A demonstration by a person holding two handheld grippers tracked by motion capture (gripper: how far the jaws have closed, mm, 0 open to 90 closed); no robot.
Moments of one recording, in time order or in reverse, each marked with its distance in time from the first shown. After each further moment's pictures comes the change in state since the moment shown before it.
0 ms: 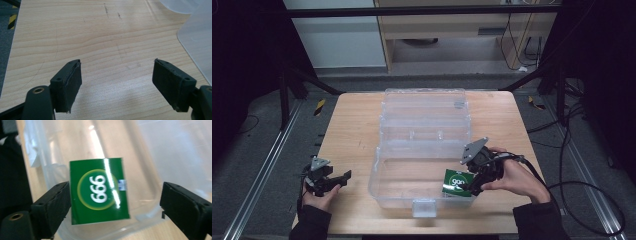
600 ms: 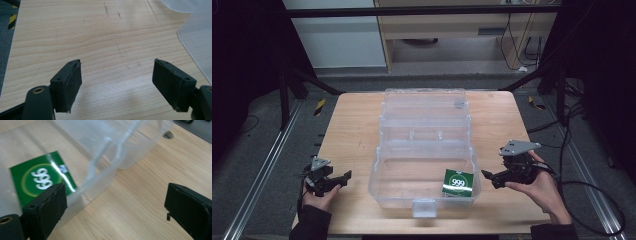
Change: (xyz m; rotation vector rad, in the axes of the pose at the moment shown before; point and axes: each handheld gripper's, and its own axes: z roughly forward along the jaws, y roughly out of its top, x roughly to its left) left arm 0.000 0.000 0.001 0.007 0.001 0.007; right arm -0.015 -0.079 -0.026 -0.223 -0.289 0.359
